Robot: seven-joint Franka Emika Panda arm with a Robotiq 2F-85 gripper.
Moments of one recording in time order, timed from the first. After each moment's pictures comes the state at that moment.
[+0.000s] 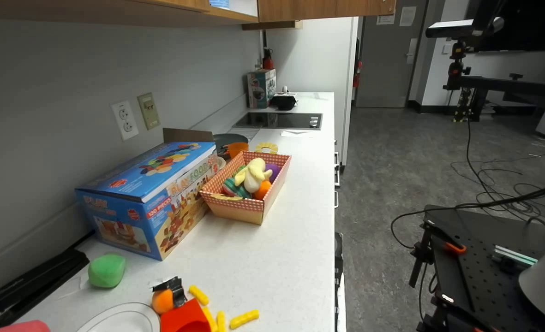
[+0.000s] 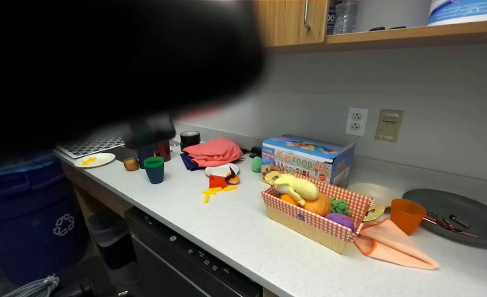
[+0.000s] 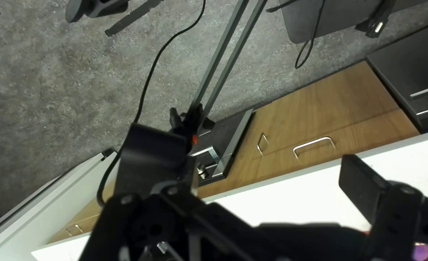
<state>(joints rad) -0.35 -0.99 -0.30 -2.49 -0.55 1.74 -0.14</state>
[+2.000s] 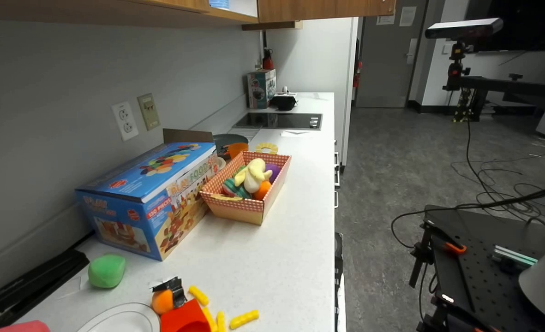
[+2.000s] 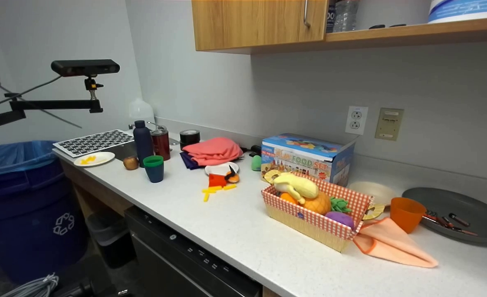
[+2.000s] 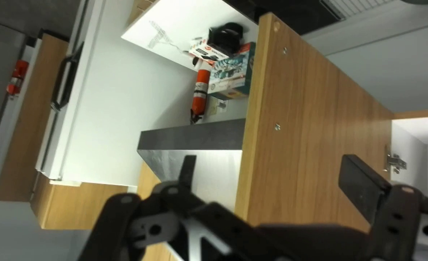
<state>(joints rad) -0.30 -0.75 -0.52 -2.03 -0.37 2.43 -0.17</state>
